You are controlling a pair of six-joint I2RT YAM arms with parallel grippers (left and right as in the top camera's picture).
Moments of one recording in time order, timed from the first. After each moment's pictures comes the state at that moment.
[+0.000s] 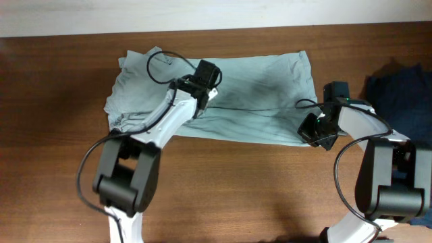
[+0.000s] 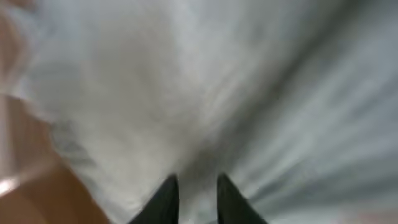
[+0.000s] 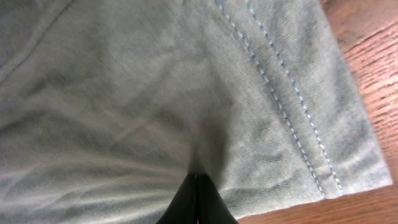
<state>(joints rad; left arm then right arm) -0.47 2.06 1.57 -0.83 -0.44 0.54 -0.13 1.86 1.09 -0.74 -0.18 0.55</state>
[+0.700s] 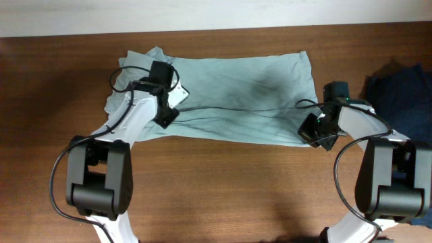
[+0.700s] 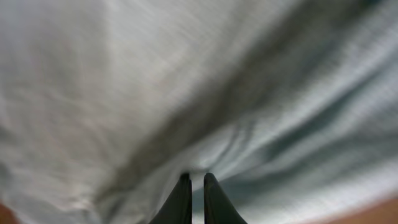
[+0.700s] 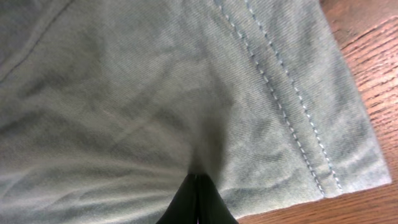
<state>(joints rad) -0.22 1.99 1.41 -0.72 -0.16 0.55 -0.13 1.86 1.09 -0.74 -0.18 0.55</state>
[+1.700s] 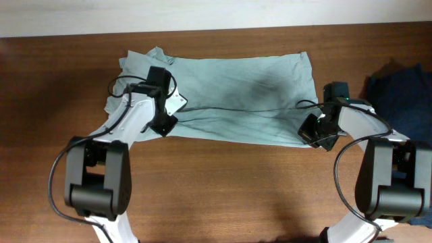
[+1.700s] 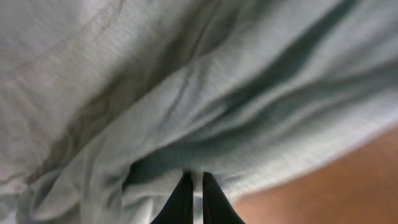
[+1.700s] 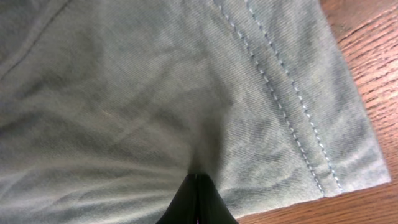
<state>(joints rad) -0.21 1.98 1.38 -0.82 -0.09 0.51 -0.13 1.86 1.09 -0.76 -0.18 0.56</state>
